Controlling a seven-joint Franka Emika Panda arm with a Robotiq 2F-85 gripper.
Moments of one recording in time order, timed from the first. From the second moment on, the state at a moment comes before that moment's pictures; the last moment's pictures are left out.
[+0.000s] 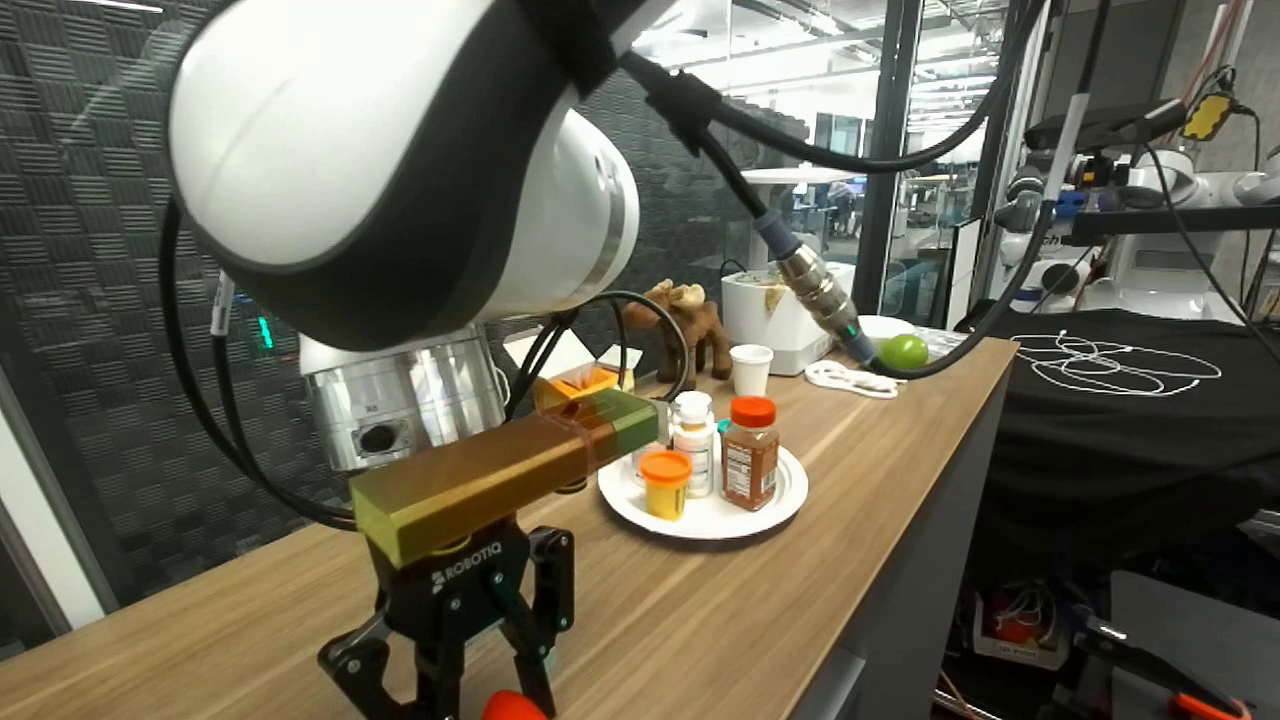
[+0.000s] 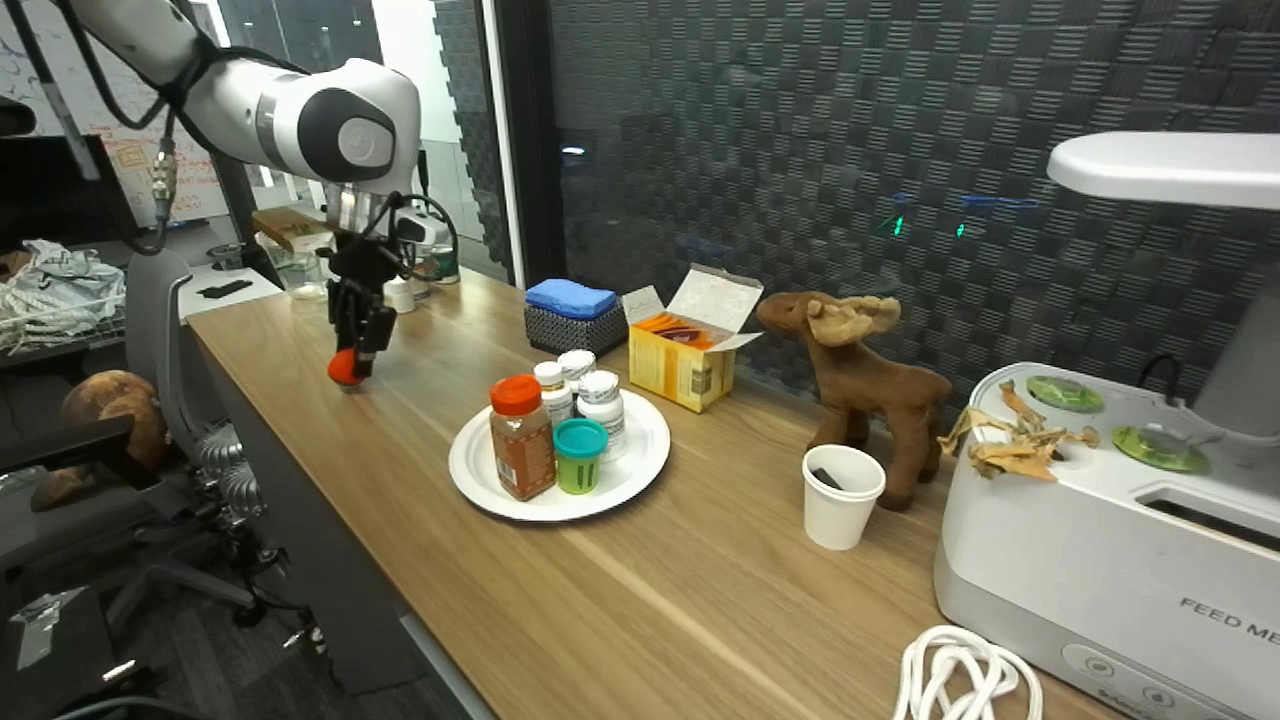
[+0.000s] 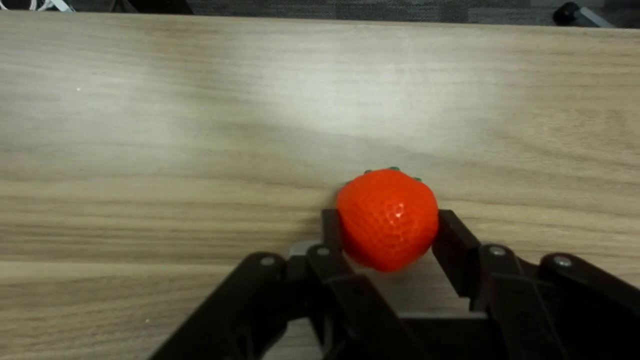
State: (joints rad) arm 0.34 0.50 0.20 -1.80 0.09 2.06 0.45
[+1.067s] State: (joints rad) arm 0.33 0.33 0.08 -1.85 -0.14 2.08 0.50
